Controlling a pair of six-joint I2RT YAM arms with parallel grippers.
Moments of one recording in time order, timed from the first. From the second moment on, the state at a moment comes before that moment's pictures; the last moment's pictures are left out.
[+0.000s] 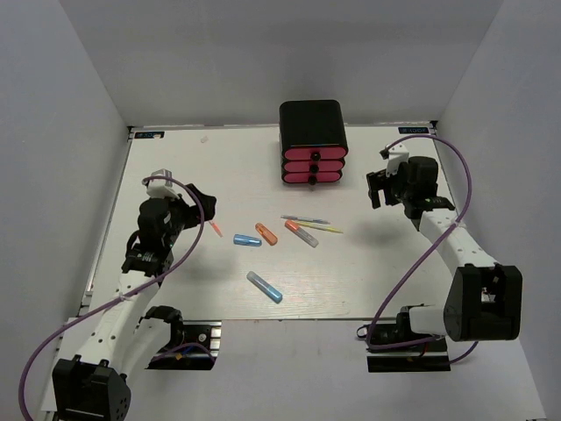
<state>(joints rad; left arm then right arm) -0.16 0.80 0.56 -0.05 0.01 -0.48 0.07 1.30 0.85 -0.13 -0.19 -0.29</state>
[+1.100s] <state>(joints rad) -0.17 0.96 0.53 0.11 0.15 -0.54 0.20 1.58 1.10 0.02 -0.64 0.11</state>
